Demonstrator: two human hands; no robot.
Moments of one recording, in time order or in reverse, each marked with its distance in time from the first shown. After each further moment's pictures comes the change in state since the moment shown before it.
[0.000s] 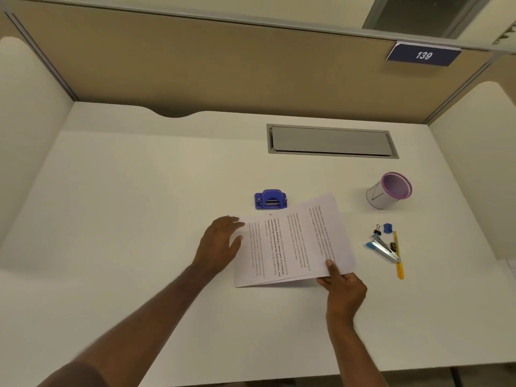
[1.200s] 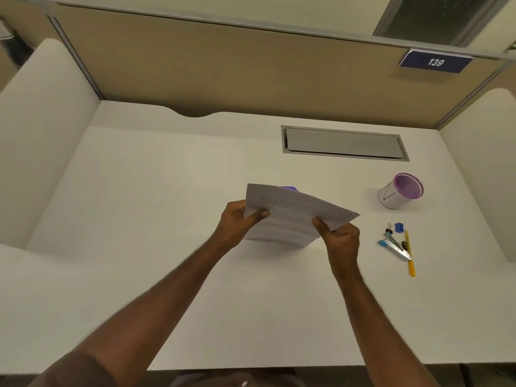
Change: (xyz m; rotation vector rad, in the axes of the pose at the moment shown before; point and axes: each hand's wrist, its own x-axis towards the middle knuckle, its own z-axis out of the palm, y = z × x) left_hand 0.000 0.043 -0.069 -0.945 0.015 -0.071; right_hand -0.016 -0.091 0.065 -0.088 -0.458 -0.400
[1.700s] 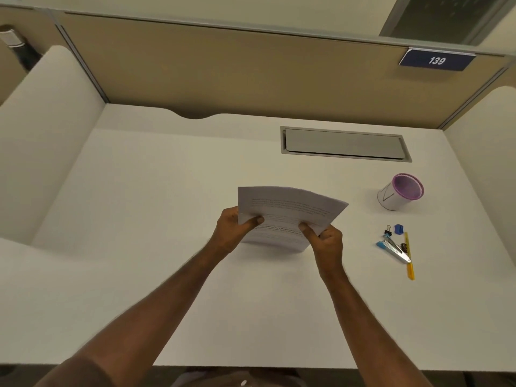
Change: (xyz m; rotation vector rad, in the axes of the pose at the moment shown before) left_hand -0.007 -0.015 0.014 0.029 0.079 -0.019; right_hand 0.001 0.023 -0.001 0.081 -0.131 0.098
